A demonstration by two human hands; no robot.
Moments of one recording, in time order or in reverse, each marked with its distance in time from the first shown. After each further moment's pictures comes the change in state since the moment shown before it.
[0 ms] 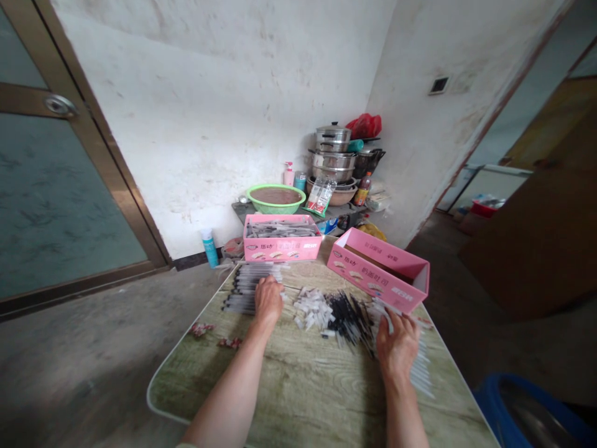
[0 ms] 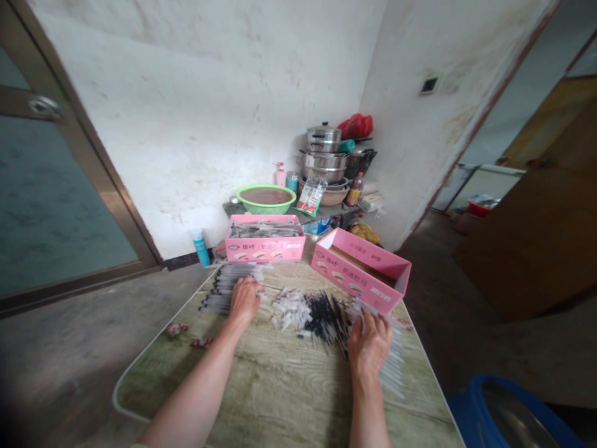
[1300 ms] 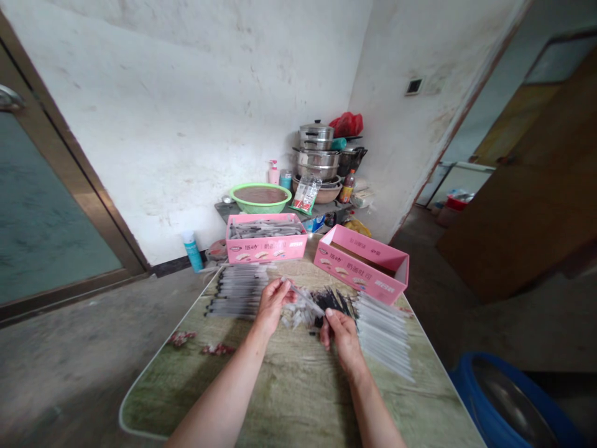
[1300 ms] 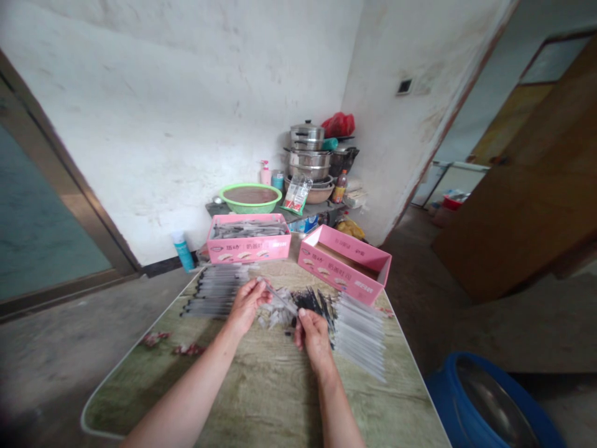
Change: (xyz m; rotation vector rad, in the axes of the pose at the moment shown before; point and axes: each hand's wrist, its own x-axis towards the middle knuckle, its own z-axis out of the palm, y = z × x) left_hand -0.007 0.053 0.022 -1.645 -0.100 -0.300; right_hand -0.010 -0.097 -0.005 1.327 -0.733 0.728
